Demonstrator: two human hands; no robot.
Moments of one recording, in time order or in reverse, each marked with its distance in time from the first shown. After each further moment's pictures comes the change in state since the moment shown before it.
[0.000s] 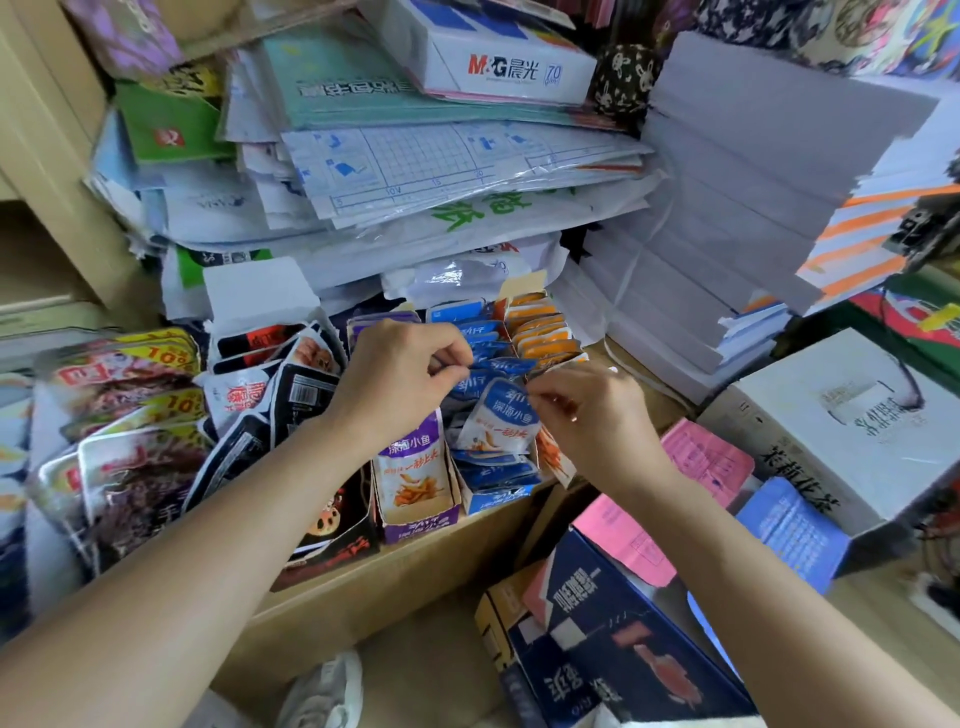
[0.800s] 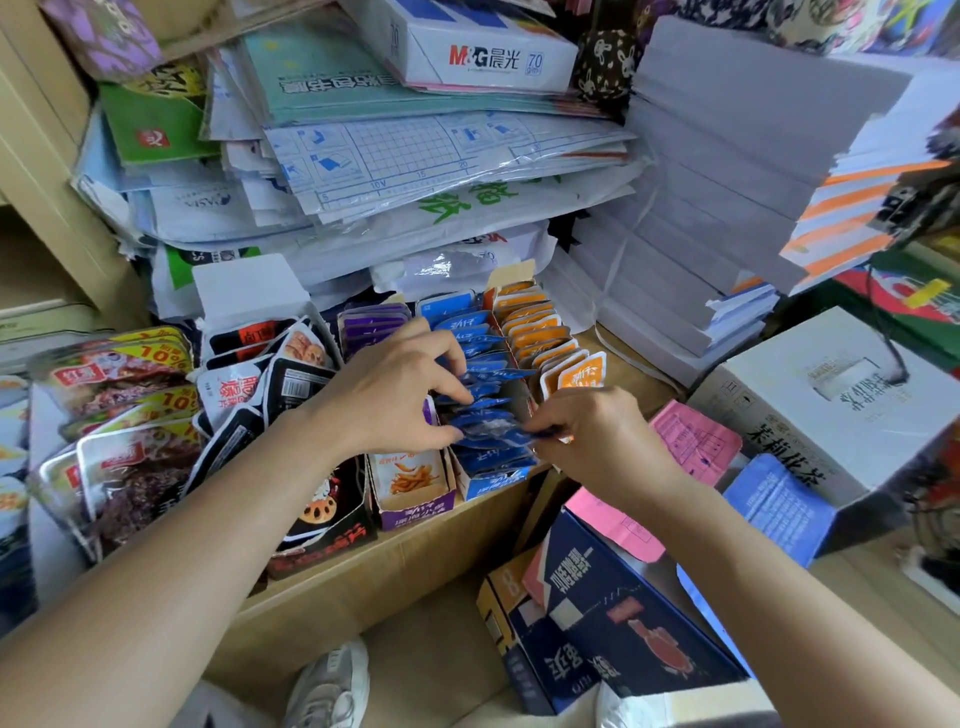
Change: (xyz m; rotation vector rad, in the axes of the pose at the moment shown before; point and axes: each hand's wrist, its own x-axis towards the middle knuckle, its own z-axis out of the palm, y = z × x) left_hand -0.006 -0.011 -0.005 0.265 -0.349 0.255; right_hand -0.023 -0.004 -0.016 0.049 -0.294 0.007
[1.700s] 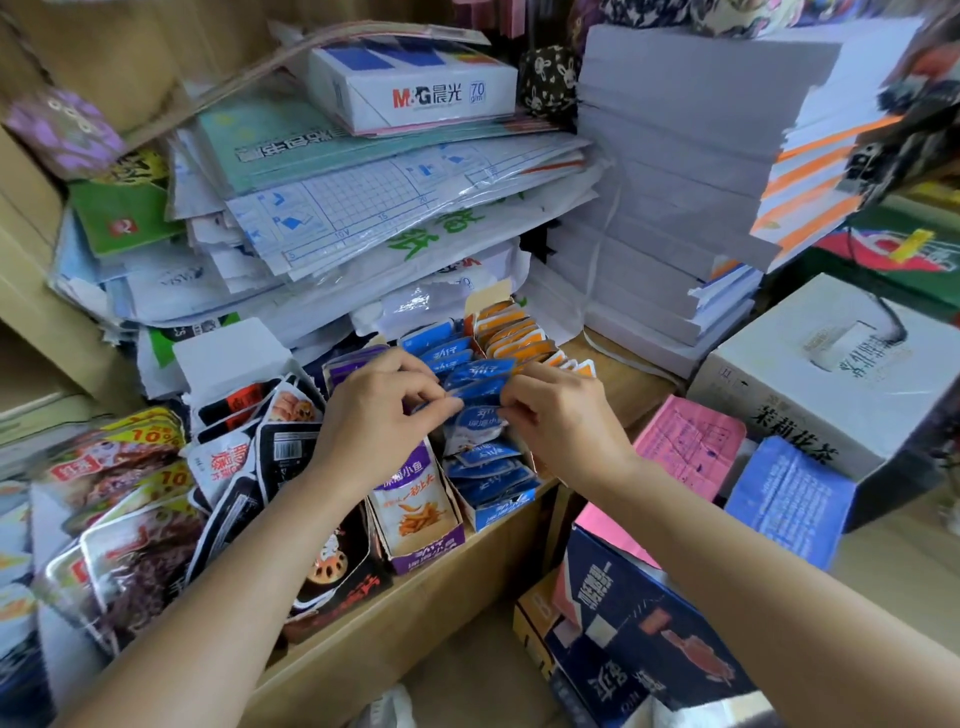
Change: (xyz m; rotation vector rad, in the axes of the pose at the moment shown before) left_hand 0.005 0.004 0.005 -0.234 0.306 -0.227; right_hand 0.032 0.004 0.022 -0.093 0.332 -0.105
